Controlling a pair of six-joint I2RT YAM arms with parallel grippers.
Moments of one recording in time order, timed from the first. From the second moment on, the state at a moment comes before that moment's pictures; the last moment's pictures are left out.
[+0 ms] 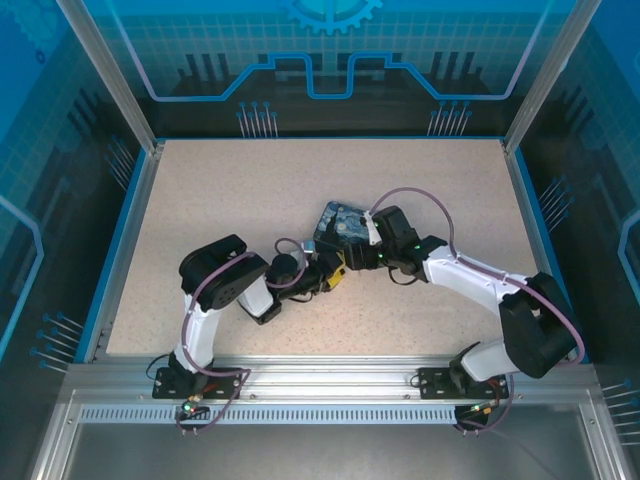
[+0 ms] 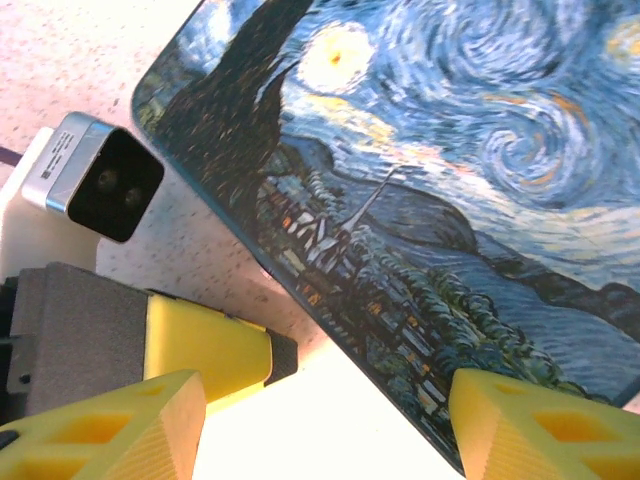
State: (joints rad) left arm -0.68 2.06 0.50 1.35 0.33 -1.58; right arm 0.57 1.42 0.83 -0.29 -0.14 0.36
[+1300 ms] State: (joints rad) left arm -0.60 1.43 0.63 0.39 0.16 -1.10; right arm 0.68 1.15 0.65 -0.29 -0.28 0.52
